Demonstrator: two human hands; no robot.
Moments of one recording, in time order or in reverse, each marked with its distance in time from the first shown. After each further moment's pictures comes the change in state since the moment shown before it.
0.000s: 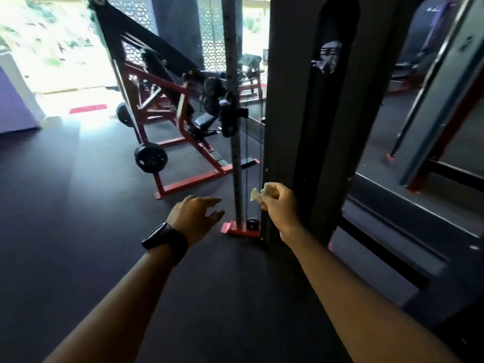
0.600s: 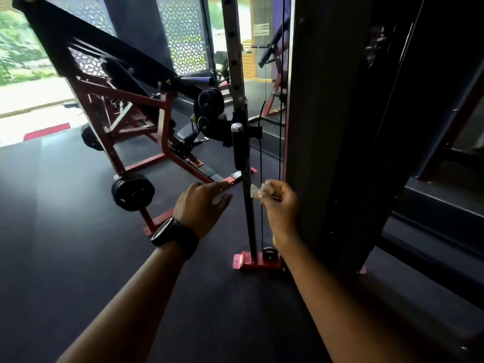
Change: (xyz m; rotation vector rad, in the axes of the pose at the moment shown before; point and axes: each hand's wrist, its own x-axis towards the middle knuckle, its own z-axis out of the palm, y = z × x) left_hand 0.341 -0.147 -0.011 -0.033 0.141 0.222; right_hand 0.282 0.025 0.205 0.179 0.339 -0.046
